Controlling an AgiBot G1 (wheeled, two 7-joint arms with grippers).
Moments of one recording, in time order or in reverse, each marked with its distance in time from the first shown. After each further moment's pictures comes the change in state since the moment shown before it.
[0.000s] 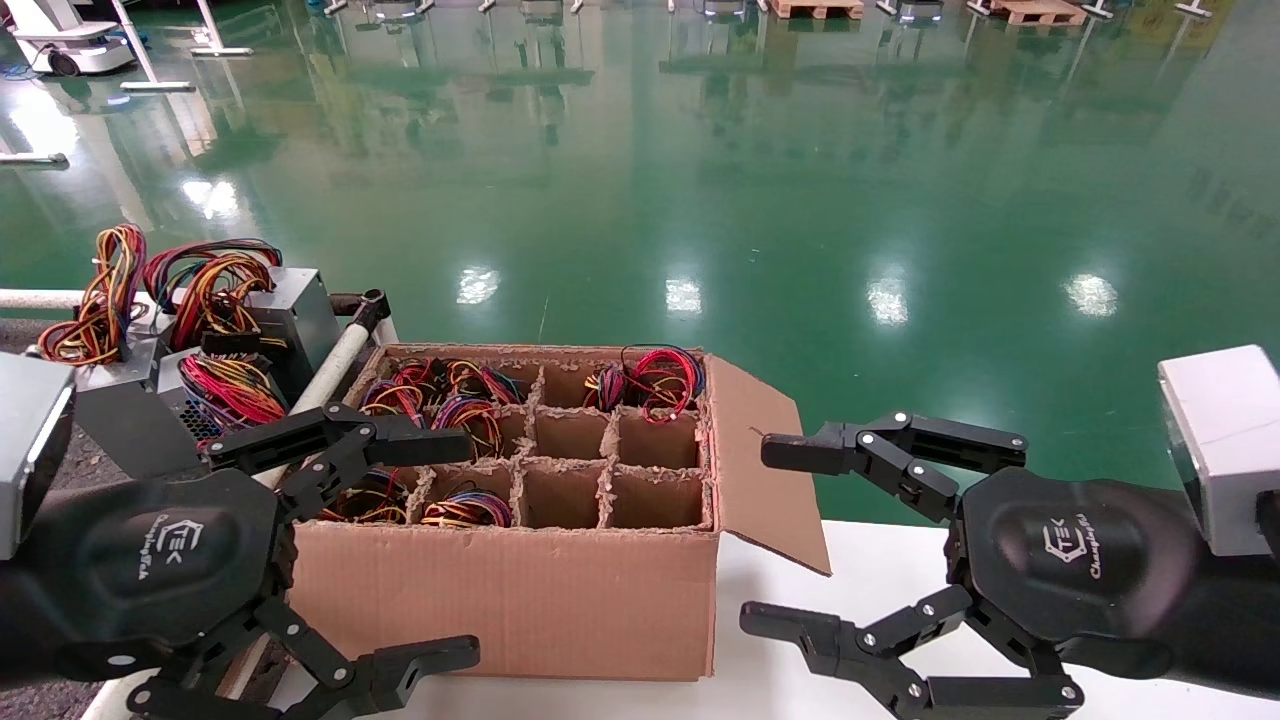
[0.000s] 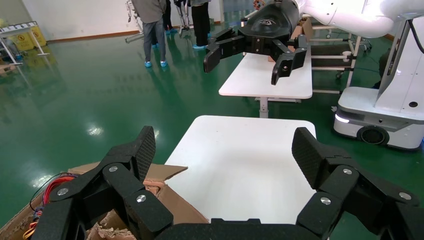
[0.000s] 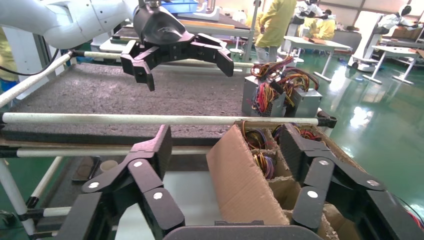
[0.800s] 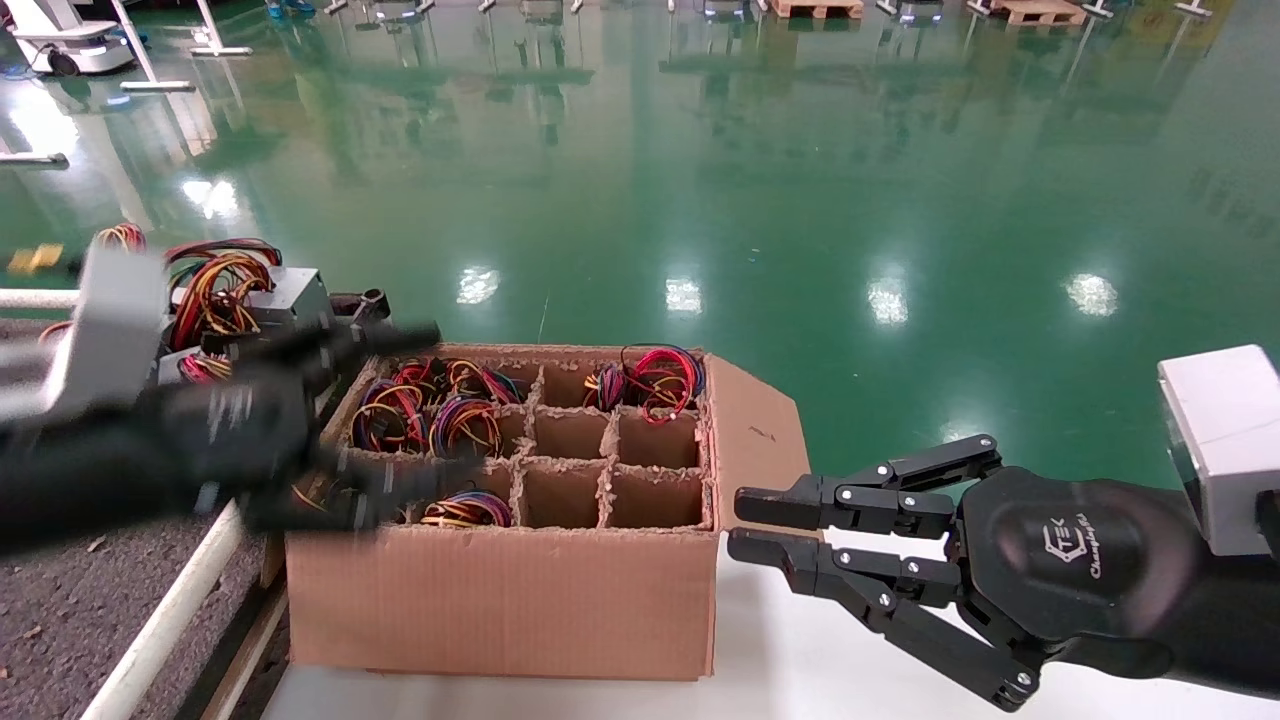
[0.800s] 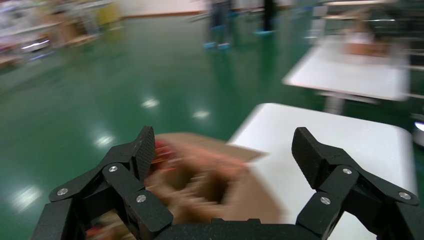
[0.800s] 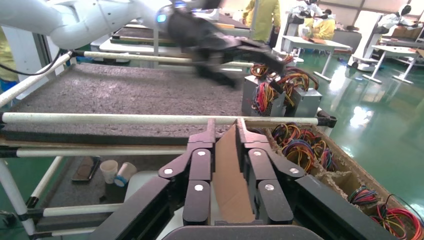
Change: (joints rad) left arm -0.122 0.057 0.063 0.128 0.208 -0.214 -0.083; right arm 0.000 0.000 0.000 0.000 0.000 0.000 0.000
